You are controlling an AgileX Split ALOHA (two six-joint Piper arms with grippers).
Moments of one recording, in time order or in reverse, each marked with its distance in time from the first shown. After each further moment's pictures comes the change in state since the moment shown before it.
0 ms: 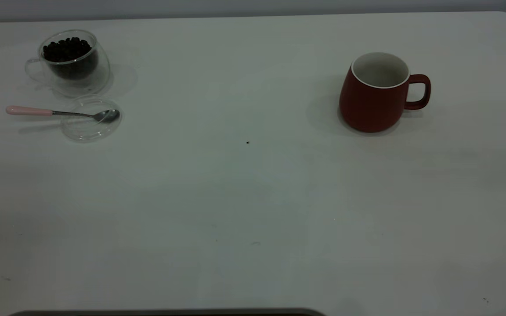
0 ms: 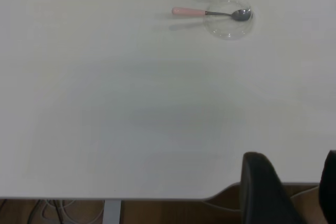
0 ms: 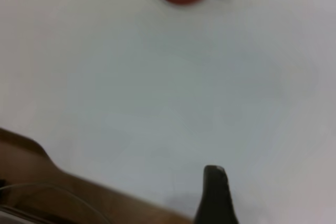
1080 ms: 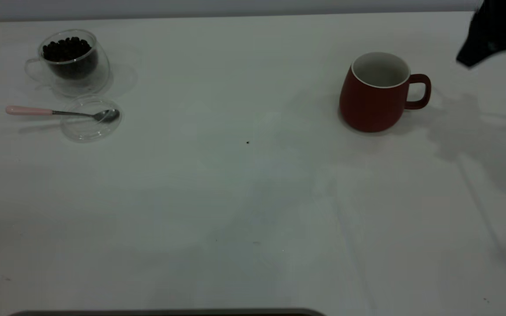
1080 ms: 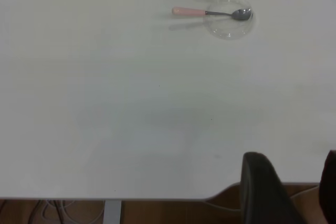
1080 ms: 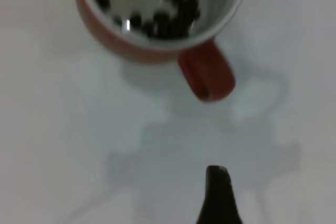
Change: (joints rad) left arm 0.000 0.000 0.000 0.000 0.001 0.003; right arm -0.071 1.503 -0.753 0.105 -0.414 -0.956
